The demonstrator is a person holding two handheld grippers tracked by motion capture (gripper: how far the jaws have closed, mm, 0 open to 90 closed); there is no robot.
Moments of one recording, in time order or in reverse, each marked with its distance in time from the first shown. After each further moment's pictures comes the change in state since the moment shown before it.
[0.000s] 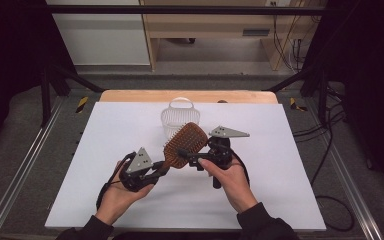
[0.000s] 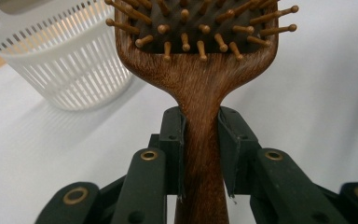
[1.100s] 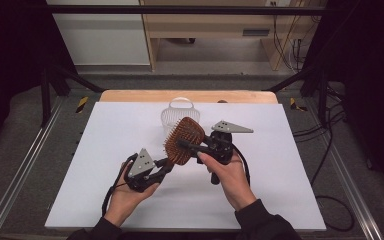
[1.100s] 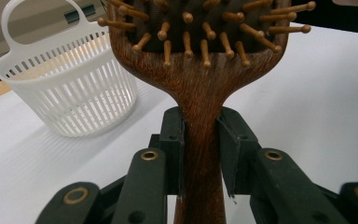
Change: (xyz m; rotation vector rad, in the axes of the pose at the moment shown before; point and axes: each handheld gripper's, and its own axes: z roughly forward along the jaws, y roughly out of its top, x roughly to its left) left arm -0.005 -0.005 0.013 -0.117 0.034 -0.010; right arm 0.006 0.016 -0.005 -0.067 0.039 0.015
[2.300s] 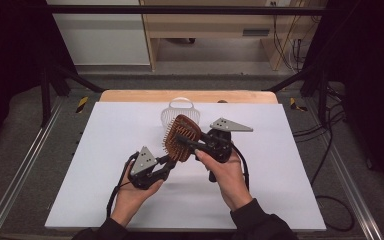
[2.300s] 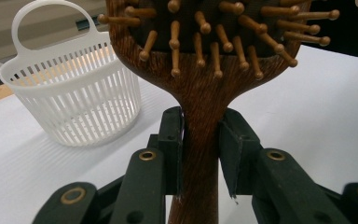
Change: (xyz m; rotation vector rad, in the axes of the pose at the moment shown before) left arm -0.001 0.001 0.010 -0.060 0.031 -0.053; right arm 0.011 0.010 -0.001 -0.035 -0.013 -0.040
